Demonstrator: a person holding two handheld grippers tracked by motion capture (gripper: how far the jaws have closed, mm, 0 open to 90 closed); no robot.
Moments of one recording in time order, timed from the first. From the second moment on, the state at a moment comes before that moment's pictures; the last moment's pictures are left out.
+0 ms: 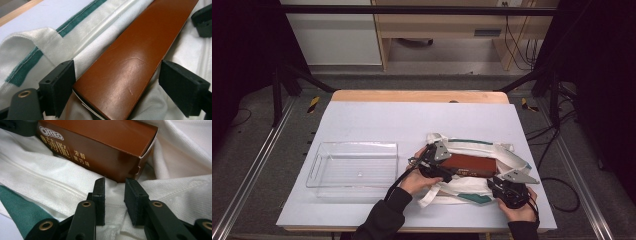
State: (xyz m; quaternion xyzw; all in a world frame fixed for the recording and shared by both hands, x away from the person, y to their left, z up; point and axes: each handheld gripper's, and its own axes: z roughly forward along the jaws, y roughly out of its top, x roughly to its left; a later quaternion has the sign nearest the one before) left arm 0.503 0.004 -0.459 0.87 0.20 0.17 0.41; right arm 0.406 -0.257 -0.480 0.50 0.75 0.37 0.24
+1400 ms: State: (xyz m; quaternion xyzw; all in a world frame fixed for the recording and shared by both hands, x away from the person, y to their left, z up) left arm 0.503 -0.012 -0.457 0.90 0.17 0.13 0.39; right arm 0.405 -0.258 -0.482 0.49 0.74 0.39 0.23
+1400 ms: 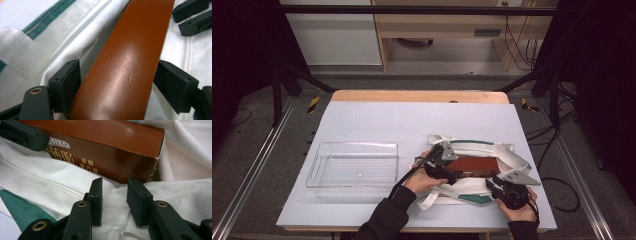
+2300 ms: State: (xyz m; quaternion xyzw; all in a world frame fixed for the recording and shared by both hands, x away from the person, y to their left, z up) left arm 0.484 -0.010 -0.418 0.91 0.20 0.07 0.37; right arm 0.406 -0.258 -0.485 0.48 0.74 0.40 0.24
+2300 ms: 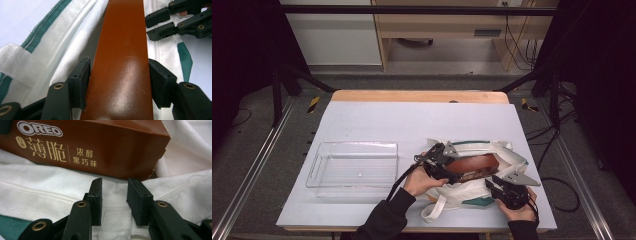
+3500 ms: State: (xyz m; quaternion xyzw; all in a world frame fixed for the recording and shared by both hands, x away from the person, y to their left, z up) left arm 0.494 -0.039 -0.442 0.92 0.15 0.09 0.36; right arm 0.393 -0.270 -0.459 0.47 0.71 0.43 0.29
